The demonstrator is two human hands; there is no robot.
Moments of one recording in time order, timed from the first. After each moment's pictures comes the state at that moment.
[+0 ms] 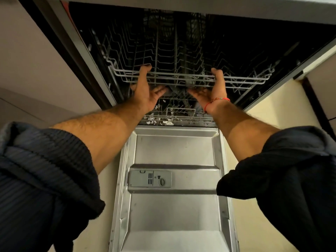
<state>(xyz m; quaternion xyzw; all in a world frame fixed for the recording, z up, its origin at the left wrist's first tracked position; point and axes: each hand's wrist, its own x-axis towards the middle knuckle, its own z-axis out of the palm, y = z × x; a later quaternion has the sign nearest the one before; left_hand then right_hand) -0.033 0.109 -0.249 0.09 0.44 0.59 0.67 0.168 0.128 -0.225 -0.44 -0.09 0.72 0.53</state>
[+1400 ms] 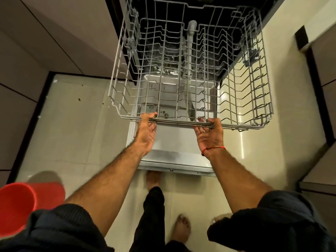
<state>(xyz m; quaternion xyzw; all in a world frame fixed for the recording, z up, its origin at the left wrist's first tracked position) 0.032 -0.332 -0.253 0.07 0.56 0.53 0.63 0.237 -0.297 -0.238 -0.47 0.00 0.71 0.52</state>
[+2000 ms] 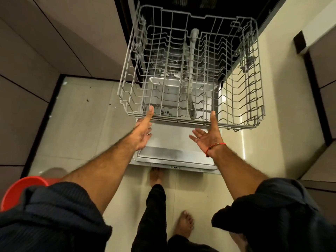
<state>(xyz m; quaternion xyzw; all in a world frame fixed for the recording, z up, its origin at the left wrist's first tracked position) -0.004 -0.356 -0.216 0.14 0.64 0.35 0.67 0.239 -0.321 -0.215 -0.53 -0.04 0.75 0.39</state>
